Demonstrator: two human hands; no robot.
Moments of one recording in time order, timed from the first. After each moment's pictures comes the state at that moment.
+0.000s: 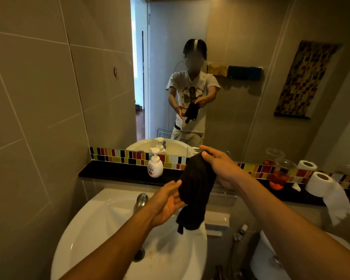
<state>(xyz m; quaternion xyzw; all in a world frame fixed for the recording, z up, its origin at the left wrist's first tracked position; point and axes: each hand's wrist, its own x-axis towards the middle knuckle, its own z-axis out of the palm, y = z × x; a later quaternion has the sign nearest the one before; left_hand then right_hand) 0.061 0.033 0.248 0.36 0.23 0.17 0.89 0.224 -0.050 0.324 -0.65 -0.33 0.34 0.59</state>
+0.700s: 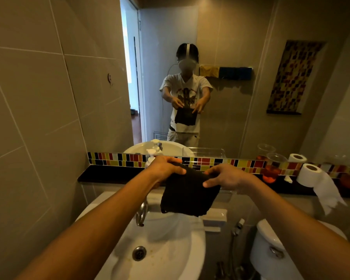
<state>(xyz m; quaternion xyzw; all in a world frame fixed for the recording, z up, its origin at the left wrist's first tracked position) 0.071 0.049 0.325 0.73 0.29 0.12 0.60 0.232 -0.110 0.319 -0.81 -0.40 0.31 0.29</state>
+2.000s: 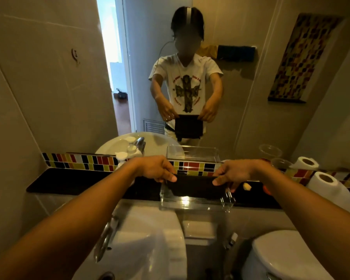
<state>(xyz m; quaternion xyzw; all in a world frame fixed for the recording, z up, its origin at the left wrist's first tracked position) 0.254 0.160 0.285 0.90 0.14 -0.13 0.39 0.450 -0.041 0.296 -0.79 -0.45 0.40 0.09</state>
